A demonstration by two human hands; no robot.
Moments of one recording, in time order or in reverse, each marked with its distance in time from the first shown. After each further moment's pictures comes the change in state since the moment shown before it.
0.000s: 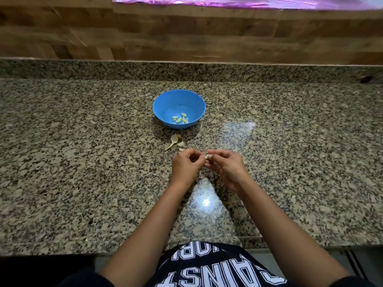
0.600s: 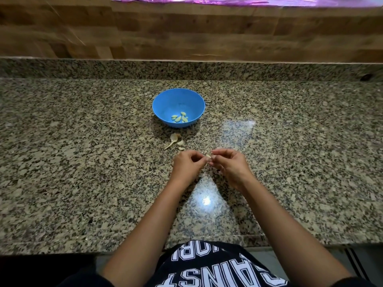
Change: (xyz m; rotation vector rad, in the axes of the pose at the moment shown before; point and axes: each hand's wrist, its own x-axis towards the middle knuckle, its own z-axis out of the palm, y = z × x) left_hand 0.004 0.000 0.000 0.094 -0.098 -0.036; right_hand -0.005 -0.005 -0.010 -0.088 0.014 -0.021
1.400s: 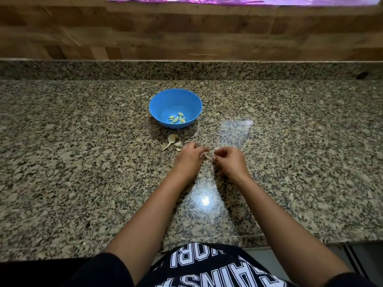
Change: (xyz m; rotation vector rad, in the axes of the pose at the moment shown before) left_hand 0.029 -0.007 0.010 0.516 -0.109 0.279; right_hand 0.022 0.007 -0.005 -0.716 0.197 -0.139
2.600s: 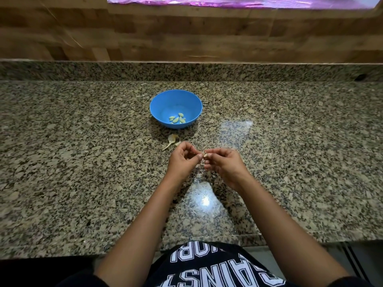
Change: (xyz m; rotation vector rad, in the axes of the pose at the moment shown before) left_hand -0.027 0.002 -0.013 -0.985 0.135 -0.188; right_hand -0.021 -0.015 -0.003 0.734 -0.271 0.144
